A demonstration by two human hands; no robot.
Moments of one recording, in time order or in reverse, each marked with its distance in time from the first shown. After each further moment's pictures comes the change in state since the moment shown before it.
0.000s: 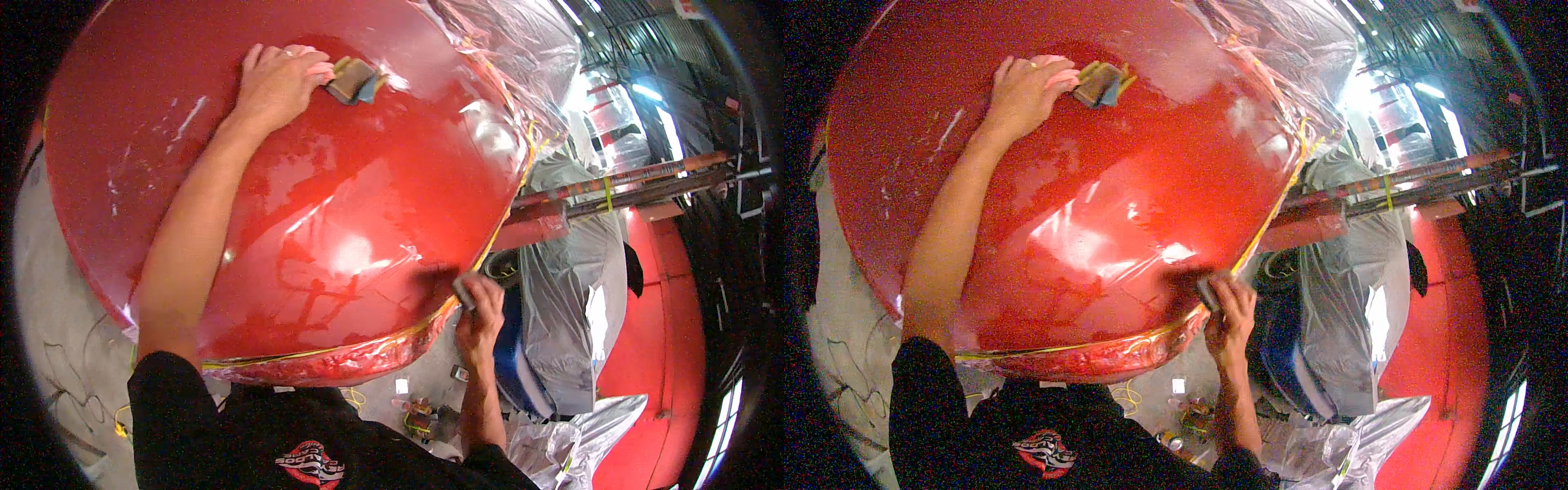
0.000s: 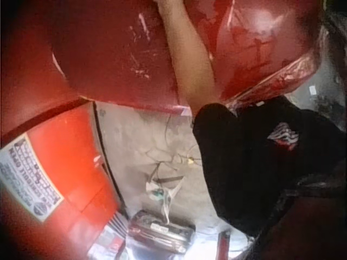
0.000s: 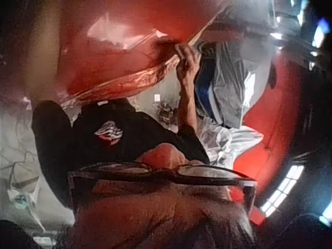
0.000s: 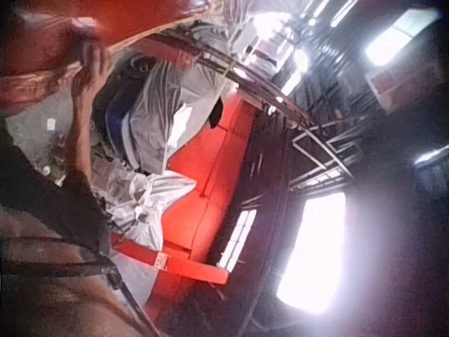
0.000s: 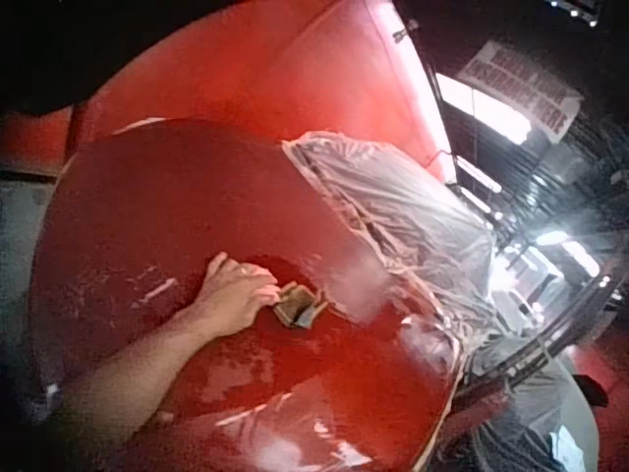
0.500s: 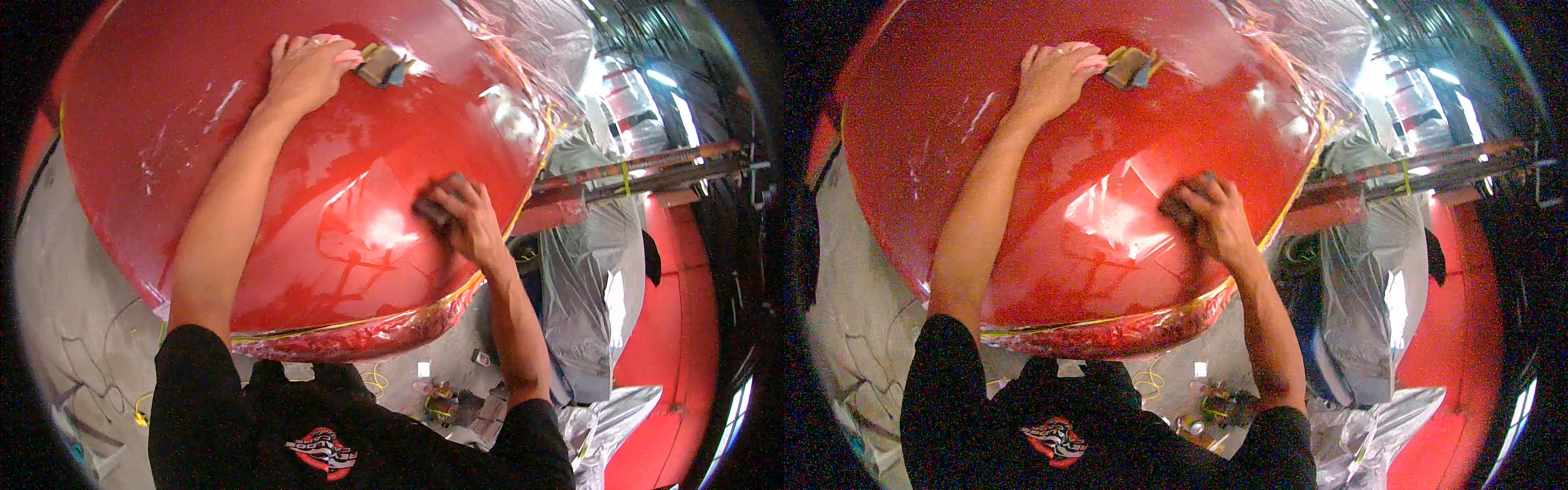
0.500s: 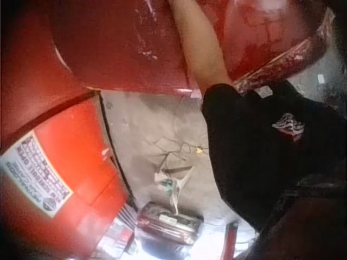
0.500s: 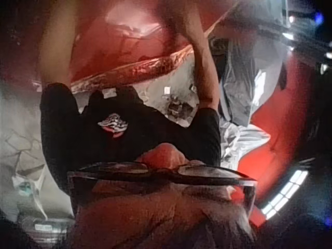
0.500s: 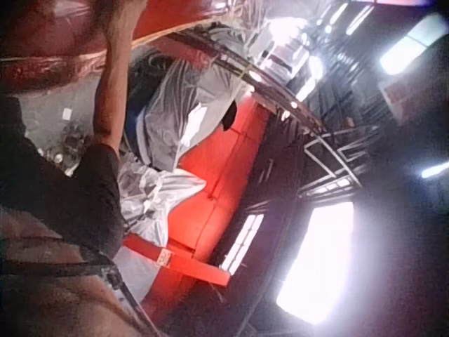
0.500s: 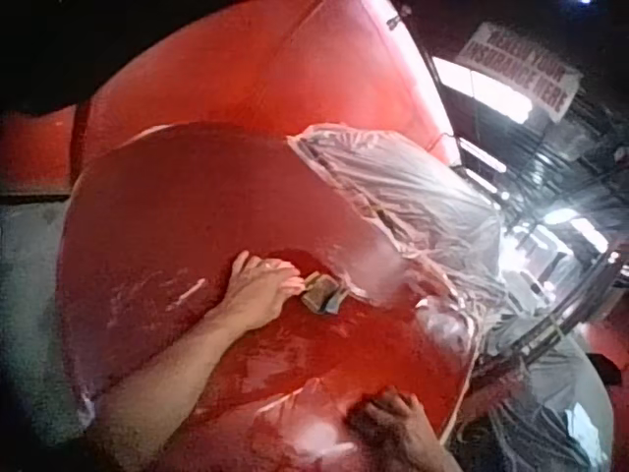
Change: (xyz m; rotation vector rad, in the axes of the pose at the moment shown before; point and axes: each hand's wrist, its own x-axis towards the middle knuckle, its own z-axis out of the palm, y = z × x) left_hand -0.005 -0.001 -0.003 -0.023 0.022 -0.011; right_hand 0.119 -0.015 0.060 -0.037 -0.365 -0.368
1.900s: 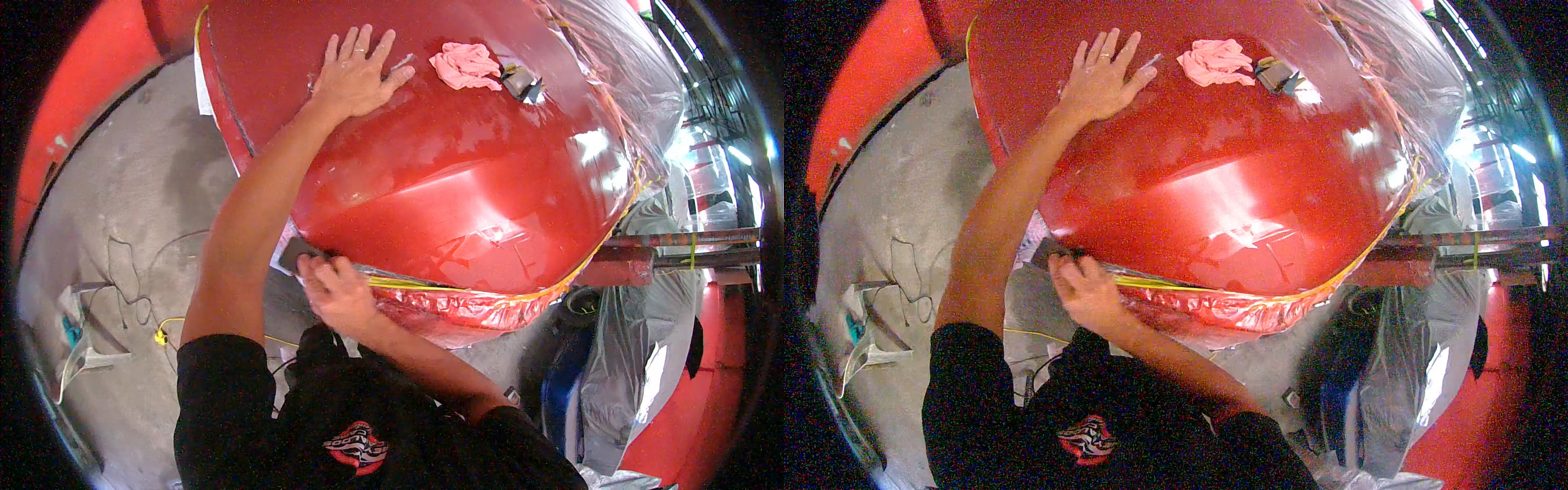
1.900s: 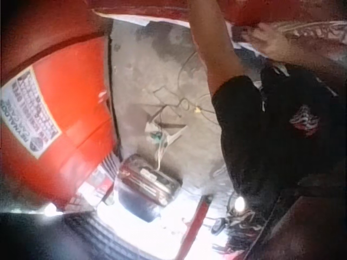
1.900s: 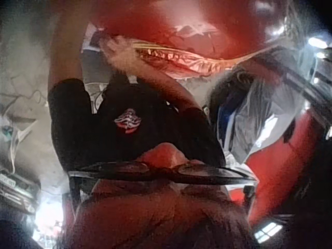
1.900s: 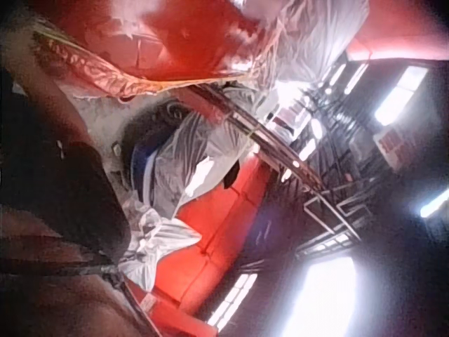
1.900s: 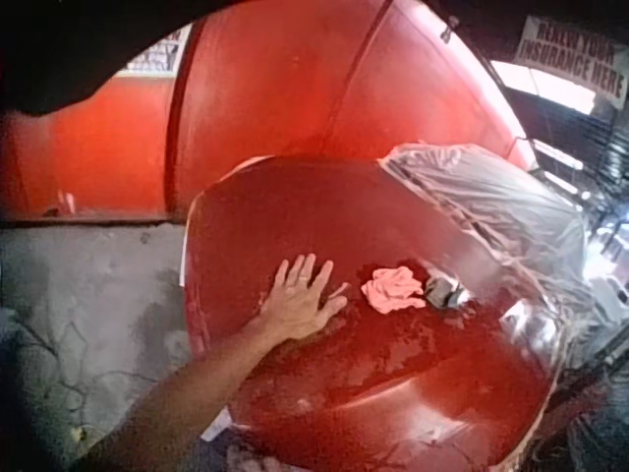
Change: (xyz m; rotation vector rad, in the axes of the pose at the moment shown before) left_hand -0.113 -0.091 -0.105 0.294 -0.116 -0.176; right_hand -0.017 -0.366 0.134 0.362 0.215 -0.327
